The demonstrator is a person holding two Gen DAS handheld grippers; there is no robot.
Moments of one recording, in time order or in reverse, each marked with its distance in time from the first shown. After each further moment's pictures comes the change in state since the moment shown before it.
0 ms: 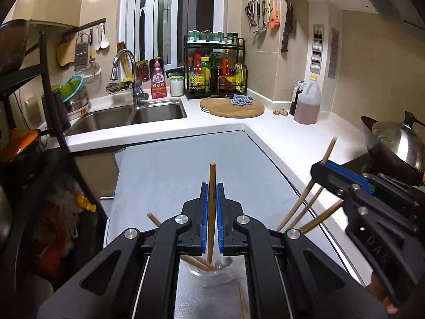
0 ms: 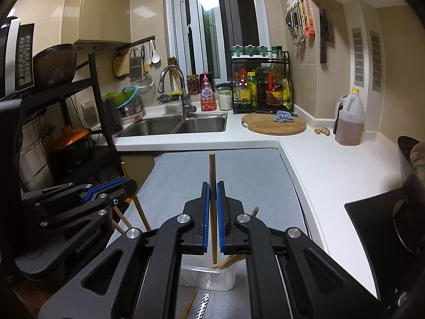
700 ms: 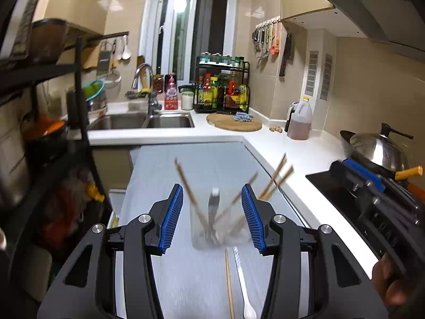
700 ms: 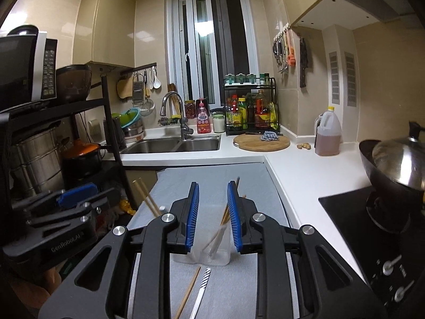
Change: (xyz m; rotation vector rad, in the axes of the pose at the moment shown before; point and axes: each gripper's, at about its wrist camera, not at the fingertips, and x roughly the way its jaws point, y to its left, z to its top) left arm -0.118 -0.009 -0.067 -0.089 -0.105 0.024; right arm -0.134 0.004 -0.055 0.047 -0.164 -0.023
